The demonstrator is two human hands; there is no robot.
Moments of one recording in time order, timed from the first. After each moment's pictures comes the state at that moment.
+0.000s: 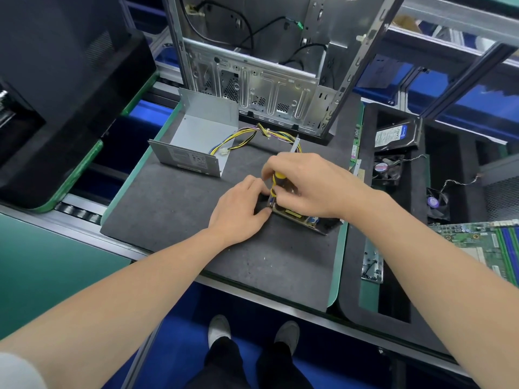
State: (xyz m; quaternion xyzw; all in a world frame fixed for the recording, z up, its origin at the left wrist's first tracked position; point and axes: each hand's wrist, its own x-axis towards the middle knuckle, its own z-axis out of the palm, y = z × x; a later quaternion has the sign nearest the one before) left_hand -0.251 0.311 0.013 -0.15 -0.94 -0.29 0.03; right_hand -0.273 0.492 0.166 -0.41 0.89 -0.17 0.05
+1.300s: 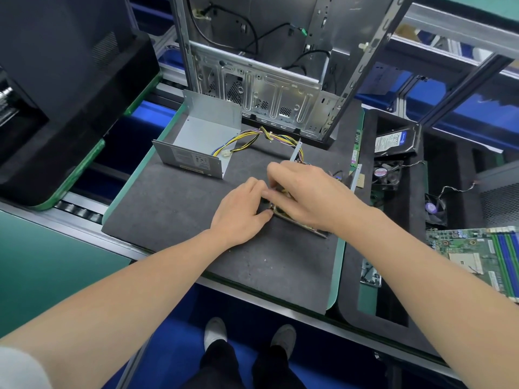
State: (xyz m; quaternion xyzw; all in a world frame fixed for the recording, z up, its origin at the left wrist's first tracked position) left_hand -0.253 0.313 0.015 -0.14 -0.95 -0.29 0.02; right_hand -0.259 0.486 0.157 -0.38 0.91 -0.16 0.04
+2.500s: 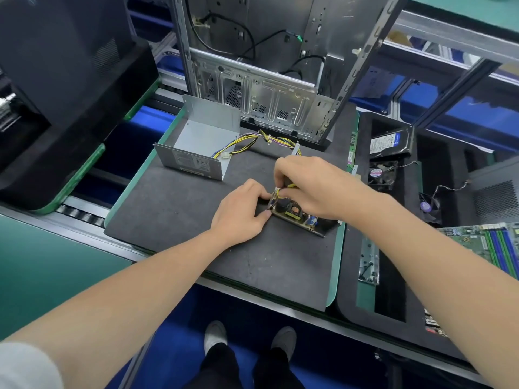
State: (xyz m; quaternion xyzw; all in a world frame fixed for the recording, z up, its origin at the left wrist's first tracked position) left_hand -0.249 0.309 0.017 -0.12 -0.93 -0.33 0.00; right_hand -0.271 0.493 0.173 -0.33 0.93 -0.10 0.13
